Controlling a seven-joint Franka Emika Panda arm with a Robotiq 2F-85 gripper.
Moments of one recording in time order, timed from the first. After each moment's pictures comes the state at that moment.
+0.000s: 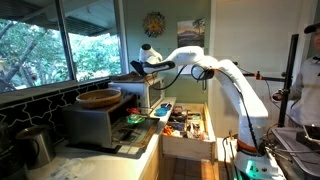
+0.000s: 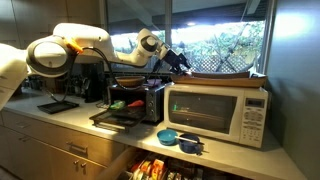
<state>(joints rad) -0.13 0.57 -0.24 -1.04 -0.53 2.34 1.94</state>
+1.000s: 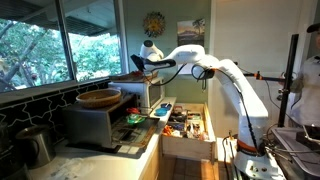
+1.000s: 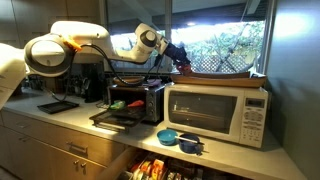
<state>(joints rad) -0.13 0.56 -0.27 -1.00 -0.53 2.42 2.01</state>
